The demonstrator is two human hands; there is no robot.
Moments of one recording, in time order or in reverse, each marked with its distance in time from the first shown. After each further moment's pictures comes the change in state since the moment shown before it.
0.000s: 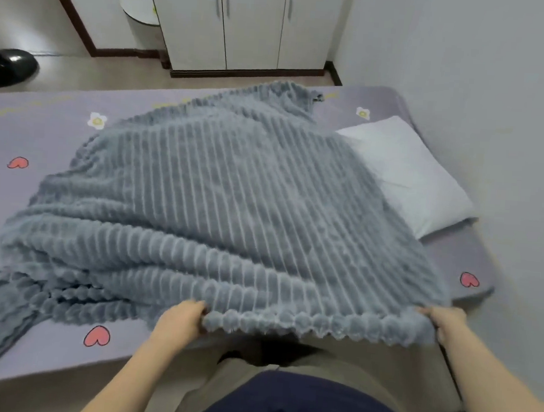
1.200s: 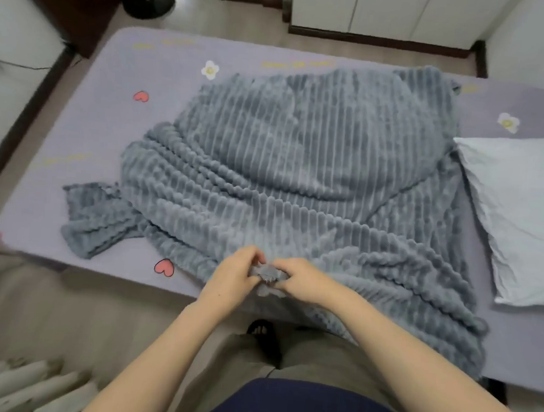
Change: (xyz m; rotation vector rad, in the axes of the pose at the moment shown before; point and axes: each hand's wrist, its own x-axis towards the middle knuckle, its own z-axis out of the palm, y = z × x) left_hand -0.010 0.006 -0.061 -0.699 0.361 -0.155; right_hand -0.206 -0.009 0.282 -1.254 -1.258 -1.134
